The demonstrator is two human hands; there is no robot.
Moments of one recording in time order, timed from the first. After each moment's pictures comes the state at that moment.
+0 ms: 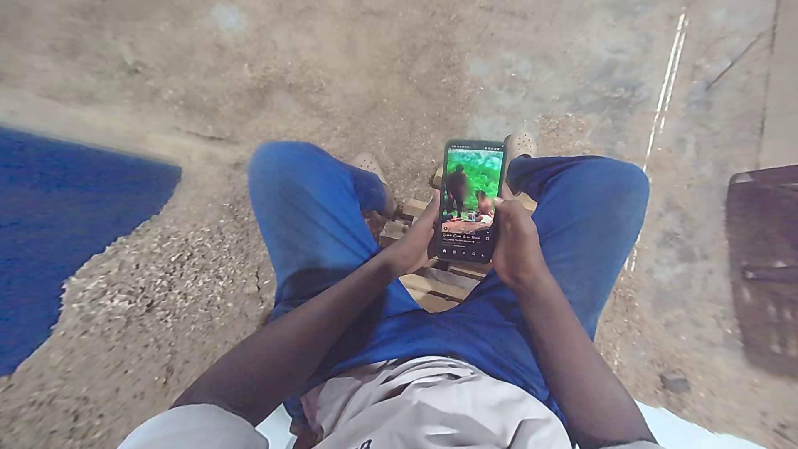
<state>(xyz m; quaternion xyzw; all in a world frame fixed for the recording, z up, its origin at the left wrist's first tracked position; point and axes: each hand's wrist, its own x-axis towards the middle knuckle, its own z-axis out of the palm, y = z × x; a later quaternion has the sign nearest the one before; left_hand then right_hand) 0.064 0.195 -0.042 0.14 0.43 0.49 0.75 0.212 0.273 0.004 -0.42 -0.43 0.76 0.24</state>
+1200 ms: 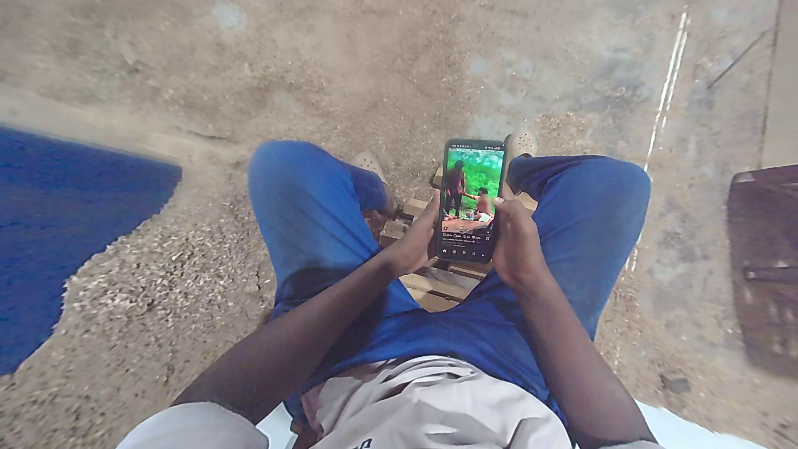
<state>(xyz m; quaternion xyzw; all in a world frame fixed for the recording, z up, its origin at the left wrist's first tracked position) 0.064 0.194 -0.045 0.15 0.42 0.49 0.75 0.212 0.273 0.006 -0.42 -0.43 0.77 0.24</state>
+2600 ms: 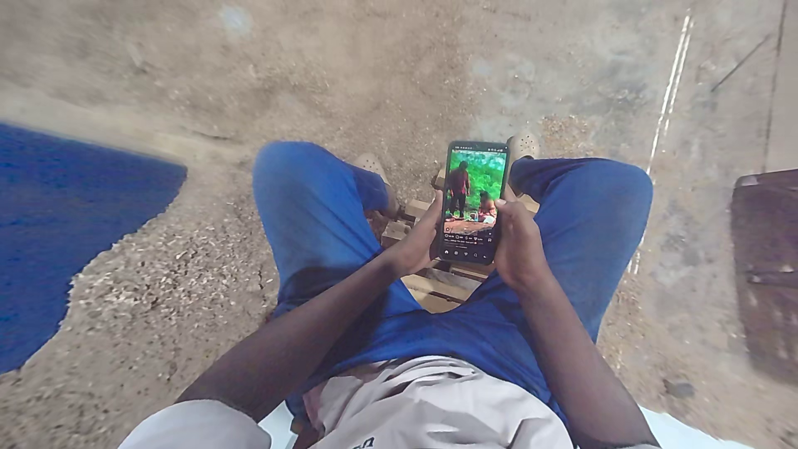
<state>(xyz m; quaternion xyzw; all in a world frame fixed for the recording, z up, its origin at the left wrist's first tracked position) 0.065 0.195 -0.041 0.14 0.43 0.49 0.75 0.212 0.273 0.005 -0.43 -0.43 0.76 0.23</state>
